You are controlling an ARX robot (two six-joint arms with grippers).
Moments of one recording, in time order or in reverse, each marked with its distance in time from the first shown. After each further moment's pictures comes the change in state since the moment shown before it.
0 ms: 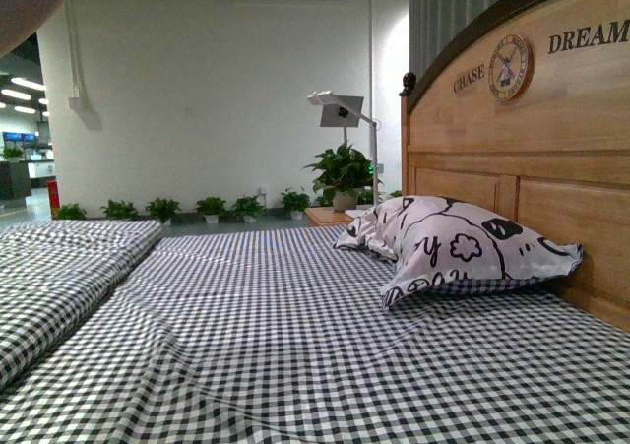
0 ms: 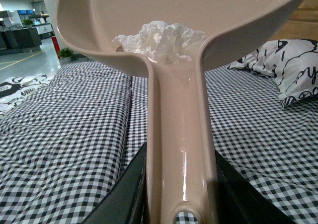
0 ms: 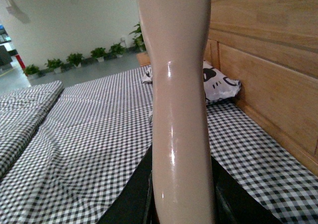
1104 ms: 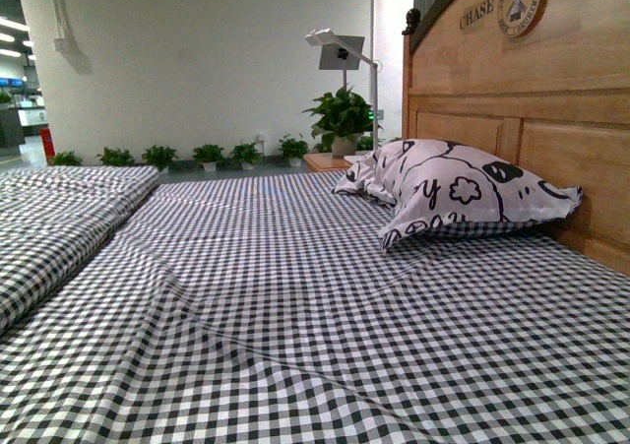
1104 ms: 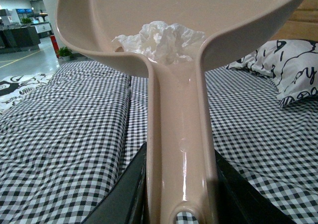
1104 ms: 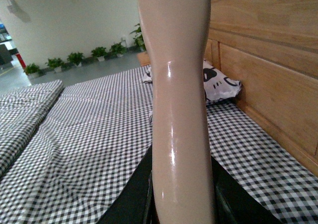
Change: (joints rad) left arm 0.000 0.000 -0.001 0.000 0.000 -0.004; right arm 0.000 0.000 0.000 0.000 0.000 -0.001
